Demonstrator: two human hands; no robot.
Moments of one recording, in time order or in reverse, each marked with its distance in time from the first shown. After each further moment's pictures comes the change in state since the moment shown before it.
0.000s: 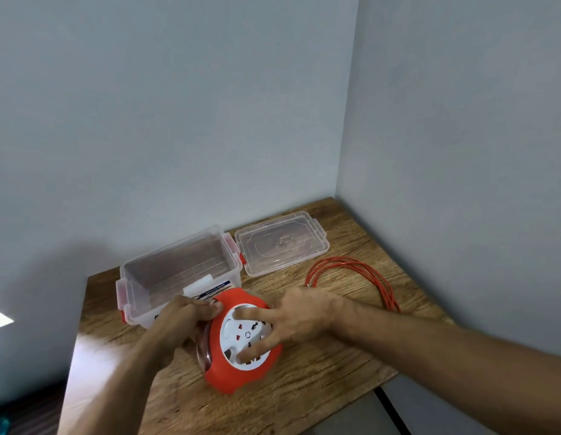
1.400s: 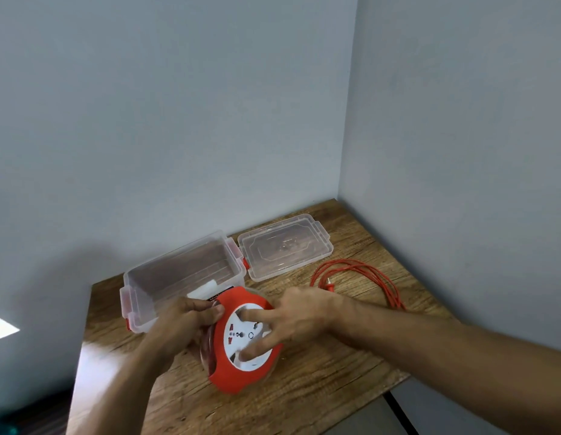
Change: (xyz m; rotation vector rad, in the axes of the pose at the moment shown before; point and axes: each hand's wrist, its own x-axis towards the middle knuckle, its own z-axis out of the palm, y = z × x) left_hand -0.003 0.007 -0.007 -0.015 -0.028 0.110; right_hand 0.008 0.009 -0.011 -0.059 -0.064 -0.019
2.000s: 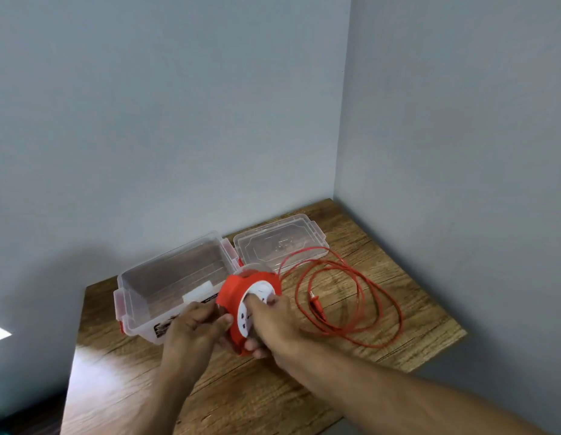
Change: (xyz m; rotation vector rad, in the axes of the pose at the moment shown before) left_hand -0.015 -0.017 0.044 -0.086 0.268 0.265; right_hand 0.071 -0.049 0.014 1.922 0.691 1.535
